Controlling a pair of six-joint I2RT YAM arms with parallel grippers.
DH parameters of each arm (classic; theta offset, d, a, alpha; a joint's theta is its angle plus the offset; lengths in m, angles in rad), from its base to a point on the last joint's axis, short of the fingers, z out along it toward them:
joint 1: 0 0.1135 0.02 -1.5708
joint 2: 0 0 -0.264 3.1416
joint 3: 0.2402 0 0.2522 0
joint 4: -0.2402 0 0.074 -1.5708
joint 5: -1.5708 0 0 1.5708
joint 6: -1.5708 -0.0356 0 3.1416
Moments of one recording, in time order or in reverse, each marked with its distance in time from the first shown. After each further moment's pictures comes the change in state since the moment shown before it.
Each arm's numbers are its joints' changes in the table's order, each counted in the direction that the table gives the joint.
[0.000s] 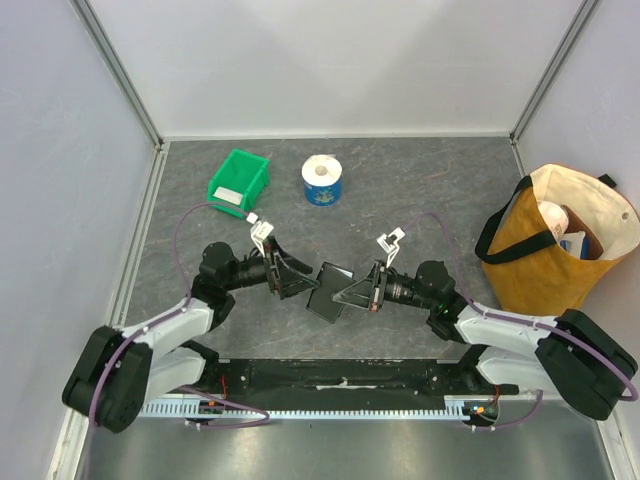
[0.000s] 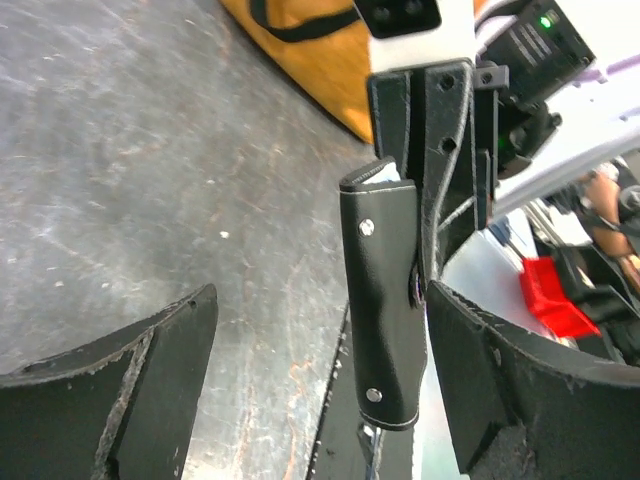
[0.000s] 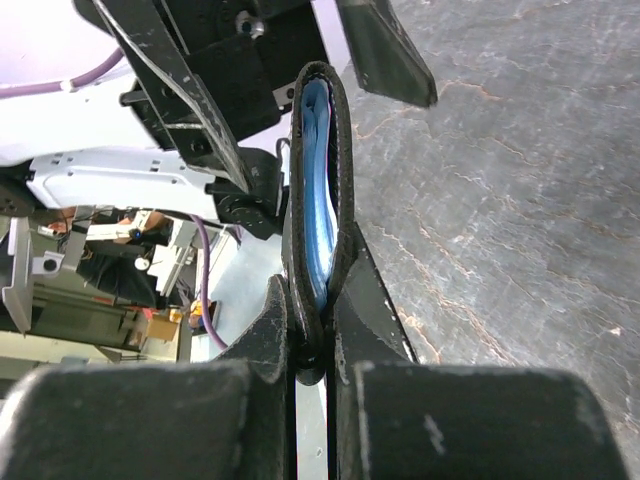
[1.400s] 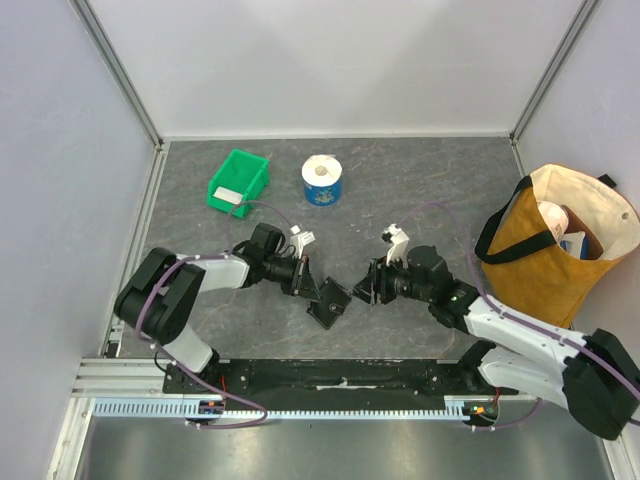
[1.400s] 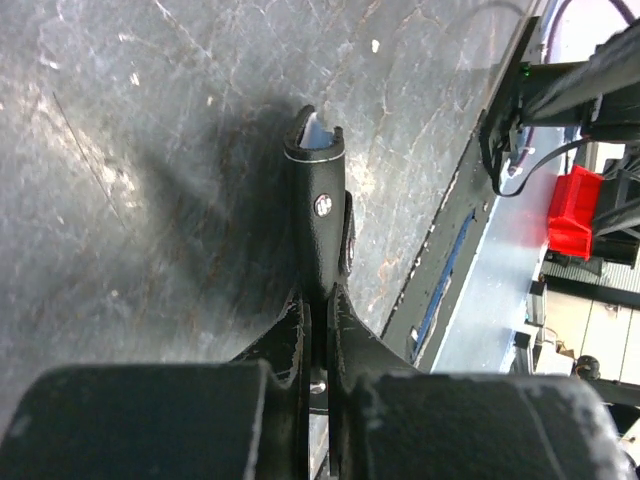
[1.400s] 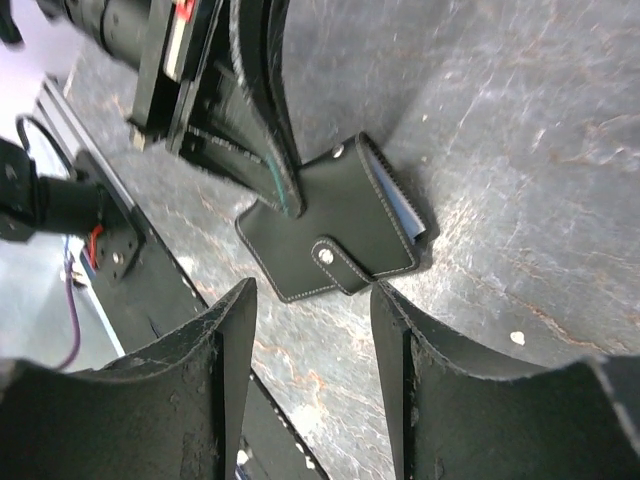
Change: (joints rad) left arm -0.069 0.527 0.307 -0.604 -0.037 -0.285; right arm -0.044 -0.156 0.167 -0.693 -0.254 0.411
